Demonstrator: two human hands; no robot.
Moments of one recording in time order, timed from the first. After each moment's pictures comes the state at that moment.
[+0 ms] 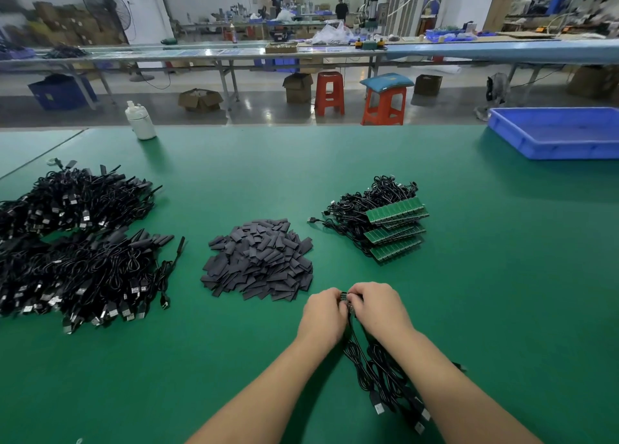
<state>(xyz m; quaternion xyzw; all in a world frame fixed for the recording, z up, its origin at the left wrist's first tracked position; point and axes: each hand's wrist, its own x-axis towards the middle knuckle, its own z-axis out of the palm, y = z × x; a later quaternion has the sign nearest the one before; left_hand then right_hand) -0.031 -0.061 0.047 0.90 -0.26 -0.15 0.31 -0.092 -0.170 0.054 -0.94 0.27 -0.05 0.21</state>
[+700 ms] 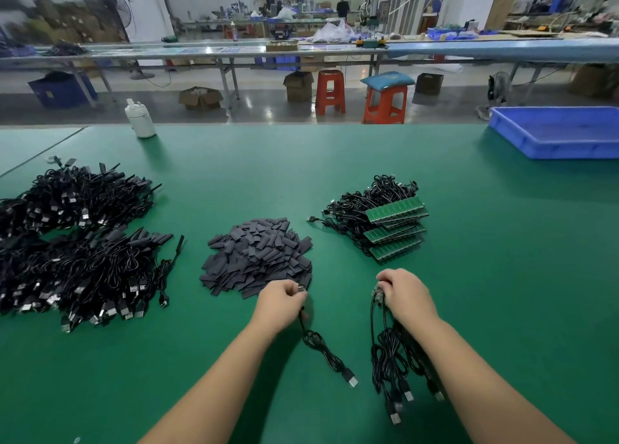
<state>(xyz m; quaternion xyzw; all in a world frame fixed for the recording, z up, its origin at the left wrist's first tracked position) 0.022 -0.008 0.054 0.87 -0.16 -0.22 0.41 -0.101 -0.230 0.036 -0.92 0.33 -0.08 0.19</state>
